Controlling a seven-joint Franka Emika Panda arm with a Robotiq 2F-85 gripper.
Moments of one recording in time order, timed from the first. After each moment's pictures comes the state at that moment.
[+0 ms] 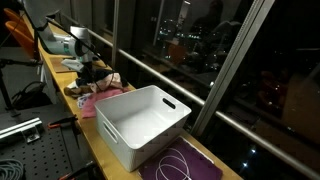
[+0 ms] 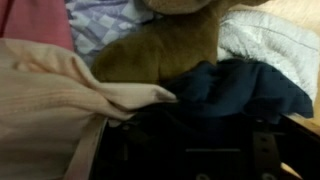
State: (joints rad) arm 0.61 0.65 0.12 -1.94 -0.31 2.67 0.42
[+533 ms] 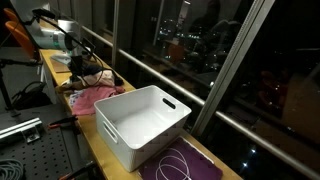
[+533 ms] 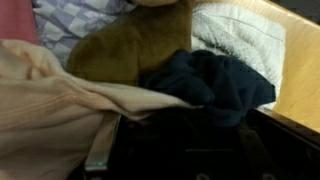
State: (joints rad) arm 0.74 0.63 0.09 -1.92 -0.29 2.67 0.55
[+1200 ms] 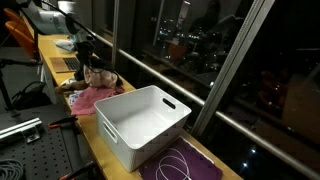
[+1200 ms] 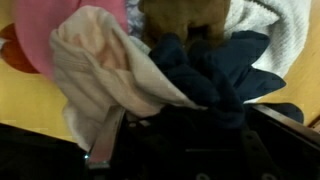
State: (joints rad) arm 0.78 0.43 -0.01 -2.00 -0.32 2.60 0.58
